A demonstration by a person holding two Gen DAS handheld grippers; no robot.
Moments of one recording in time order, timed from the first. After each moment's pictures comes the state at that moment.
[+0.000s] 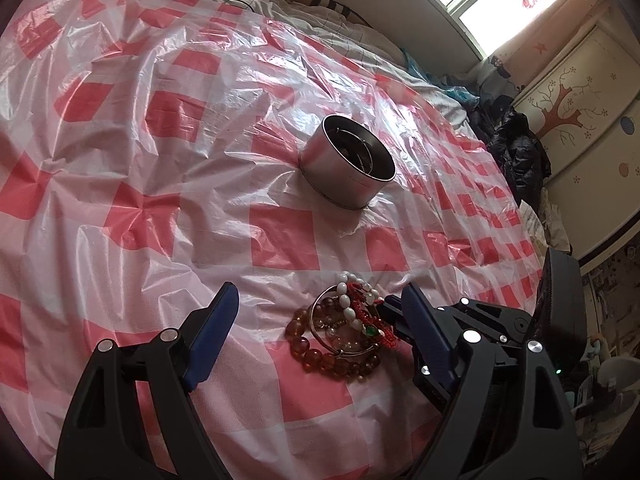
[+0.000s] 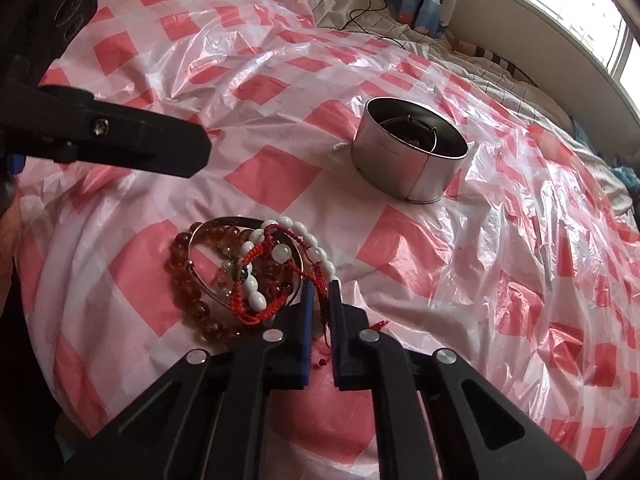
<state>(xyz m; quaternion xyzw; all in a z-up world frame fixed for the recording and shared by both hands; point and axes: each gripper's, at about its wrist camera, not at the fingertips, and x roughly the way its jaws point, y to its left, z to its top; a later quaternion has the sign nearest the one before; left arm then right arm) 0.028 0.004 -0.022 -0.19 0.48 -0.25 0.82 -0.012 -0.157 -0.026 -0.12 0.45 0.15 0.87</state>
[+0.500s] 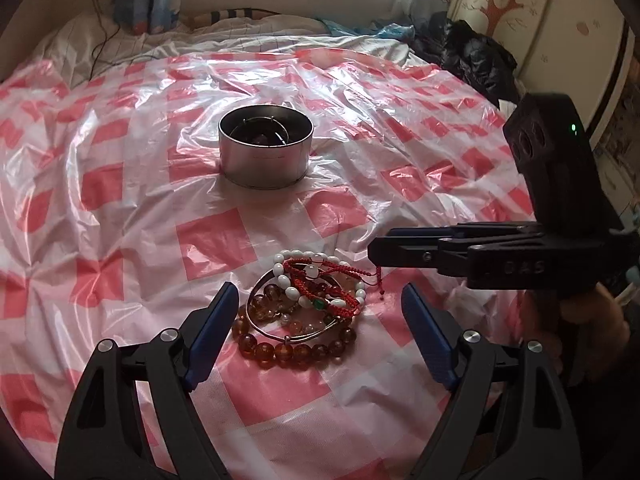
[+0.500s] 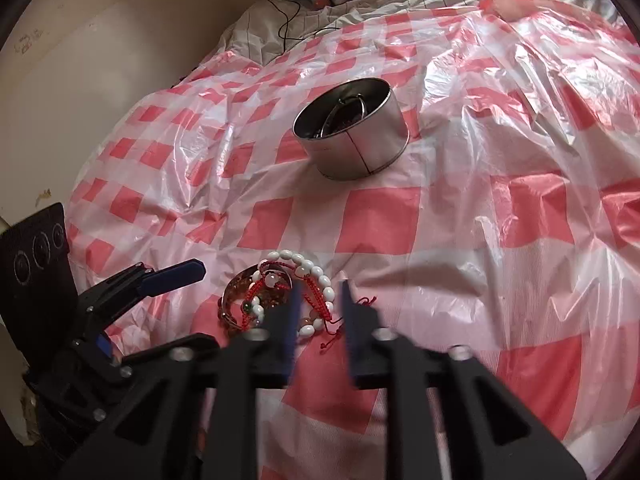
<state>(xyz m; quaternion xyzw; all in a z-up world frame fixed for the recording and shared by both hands) -0.015 -0.073 -0.009 0.05 0.42 -0.32 0.85 -0.005 -0.240 -0.018 0.20 0.47 0.16 0.85</state>
